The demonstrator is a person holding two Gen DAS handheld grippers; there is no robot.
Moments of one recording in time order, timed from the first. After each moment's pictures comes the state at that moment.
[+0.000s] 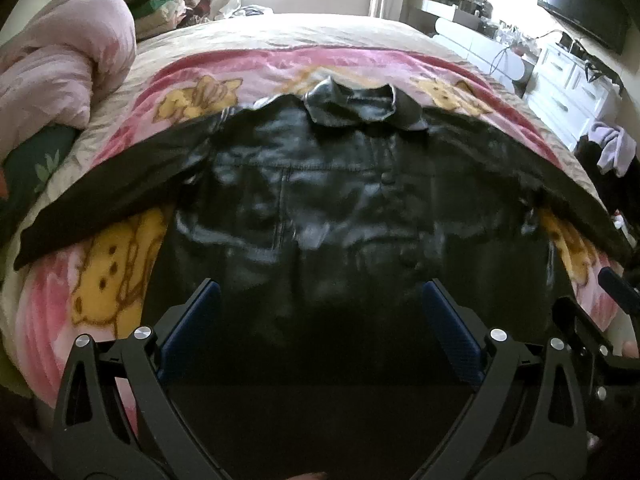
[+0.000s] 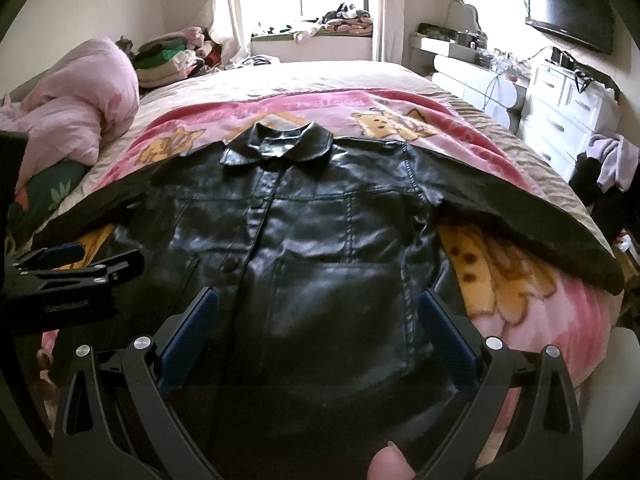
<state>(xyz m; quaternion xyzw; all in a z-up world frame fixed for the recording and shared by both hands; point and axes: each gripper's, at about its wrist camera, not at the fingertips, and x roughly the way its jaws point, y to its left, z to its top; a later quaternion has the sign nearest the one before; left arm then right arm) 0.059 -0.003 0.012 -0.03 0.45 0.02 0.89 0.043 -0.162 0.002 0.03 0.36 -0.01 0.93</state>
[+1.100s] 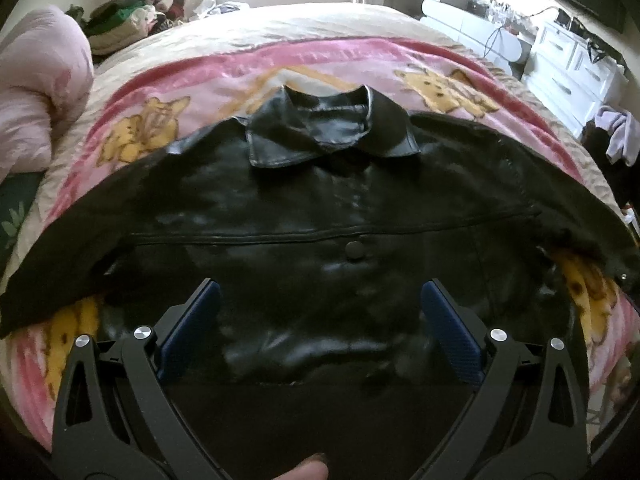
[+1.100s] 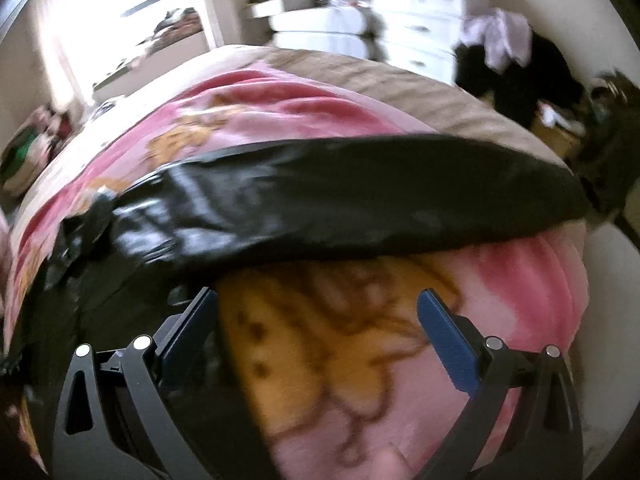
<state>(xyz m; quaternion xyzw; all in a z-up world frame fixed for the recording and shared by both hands) 0.174 -0.053 -0.010 0.00 0.47 0.00 0.88 0.106 -0.370 -0.043 0.20 0.38 -0.24 0.87</state>
